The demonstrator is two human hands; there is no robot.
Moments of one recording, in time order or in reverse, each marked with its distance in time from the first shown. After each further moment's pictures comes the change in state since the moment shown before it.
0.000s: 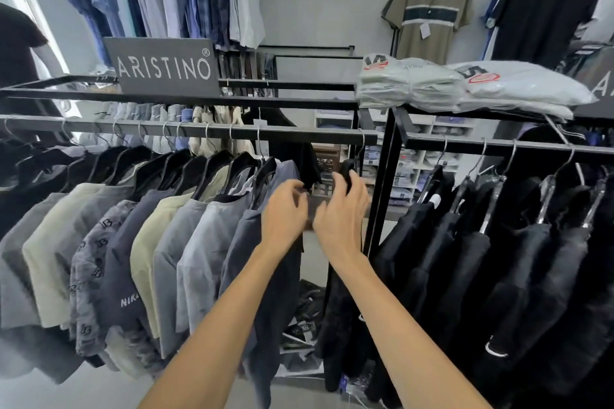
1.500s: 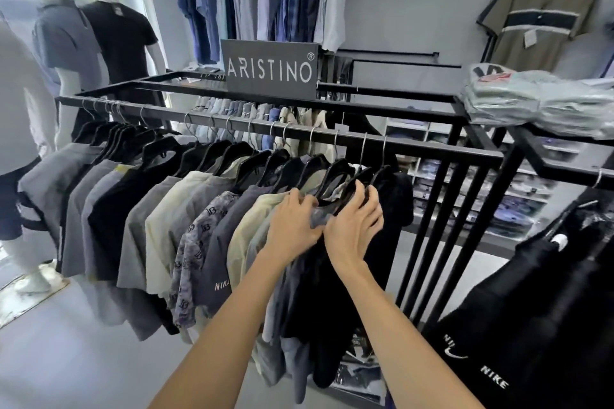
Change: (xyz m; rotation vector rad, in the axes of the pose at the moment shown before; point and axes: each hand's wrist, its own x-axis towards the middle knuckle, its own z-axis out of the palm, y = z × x) left_hand 0.009 -0.126 -0.119 0.530 -0.116 0.109; right_hand -0.029 -0.121 0.122 -0.020 -0.030 0.082
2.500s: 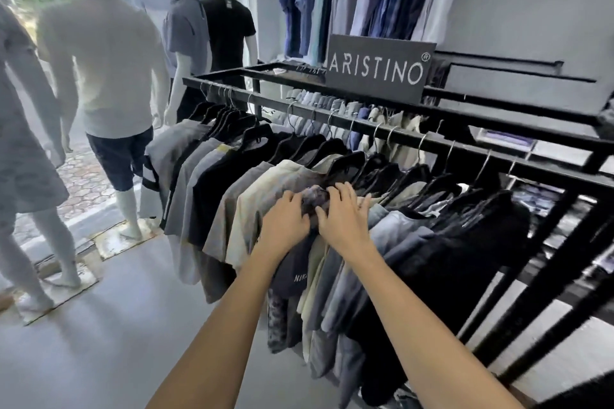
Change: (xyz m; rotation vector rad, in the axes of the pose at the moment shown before) left_hand -0.050 -0.154 -0.057 -0.040 0.003 -0.435; right_hand -0.040 -0.123 0.079 -0.012 -0.473 -0.604
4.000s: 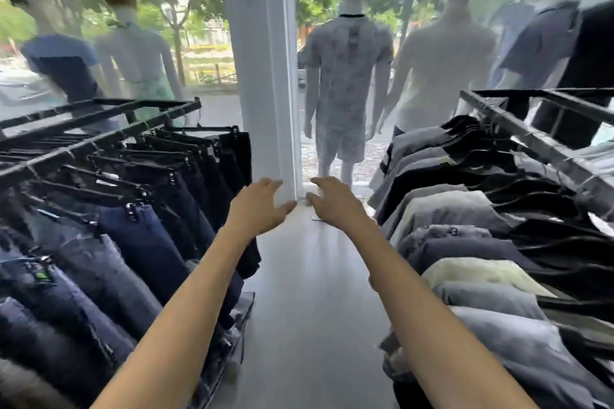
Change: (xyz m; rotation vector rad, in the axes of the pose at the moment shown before) left_hand -0.209 0.044 -0.138 0.630 0.344 -1.048; right_hand -0.027 -0.156 -0.023 0.663 -0.714 -1.034
